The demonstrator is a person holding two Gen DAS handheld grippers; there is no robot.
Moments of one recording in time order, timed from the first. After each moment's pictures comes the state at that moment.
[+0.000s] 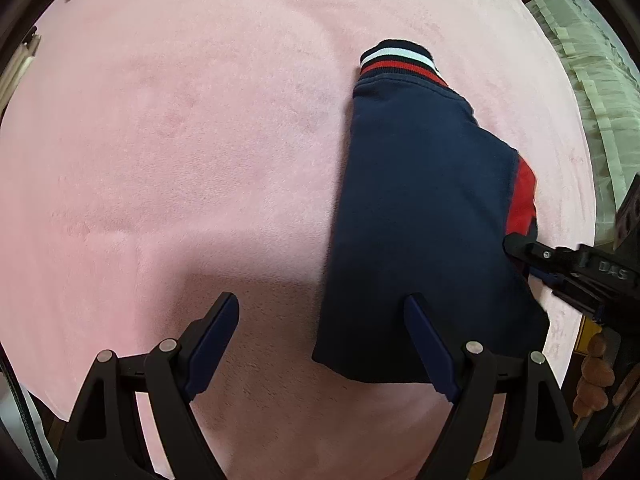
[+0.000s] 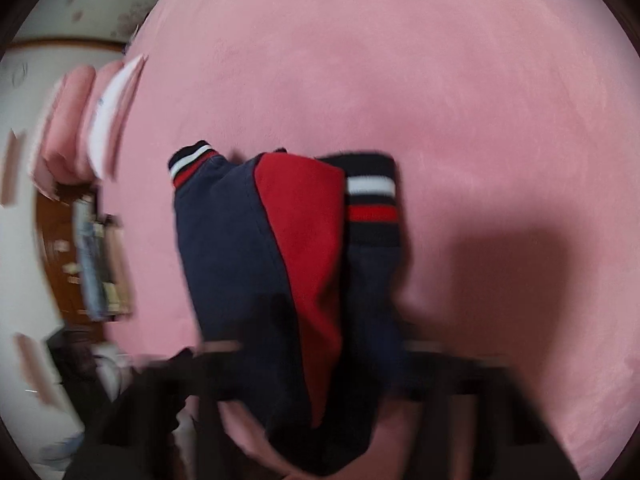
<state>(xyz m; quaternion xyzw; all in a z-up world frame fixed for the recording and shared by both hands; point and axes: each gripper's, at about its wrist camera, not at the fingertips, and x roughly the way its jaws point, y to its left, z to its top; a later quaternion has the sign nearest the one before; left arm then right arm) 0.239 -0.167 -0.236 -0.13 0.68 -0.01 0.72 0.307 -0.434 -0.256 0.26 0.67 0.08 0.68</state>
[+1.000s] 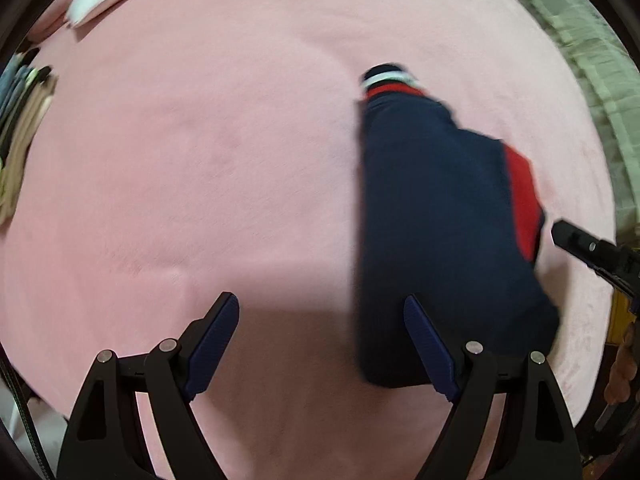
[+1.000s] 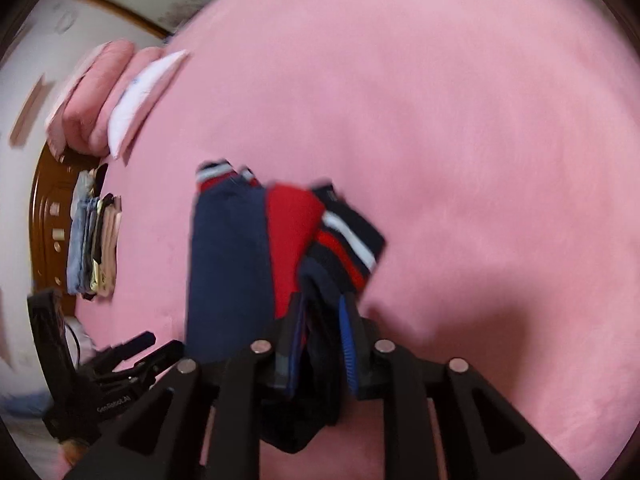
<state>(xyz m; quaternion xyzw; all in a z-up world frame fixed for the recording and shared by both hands) 0.237 -0.163 -0.218 -0.07 0.66 0.00 0.75 0.293 -0.431 -0.220 0.20 0.60 0.14 0.76</state>
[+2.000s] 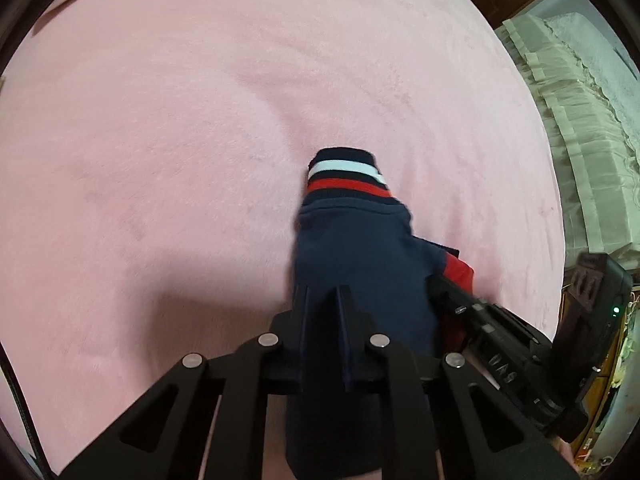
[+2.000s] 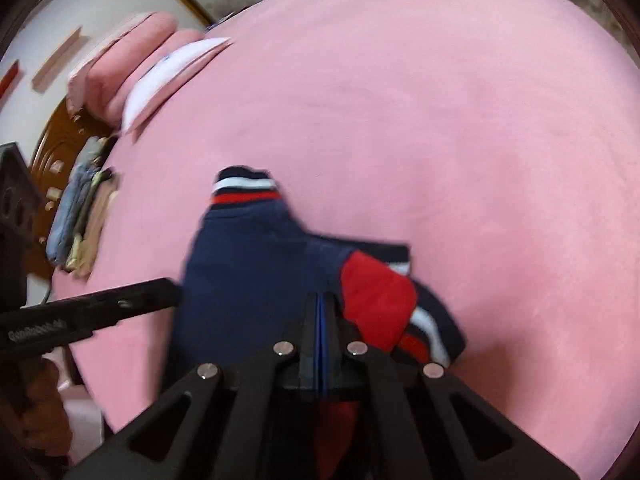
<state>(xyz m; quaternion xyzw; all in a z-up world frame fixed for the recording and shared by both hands) 0.327 -0.185 -0.243 -0.17 0.64 -0.07 0.75 0.329 -0.399 -0.265 0.14 0.55 0.16 0.81</state>
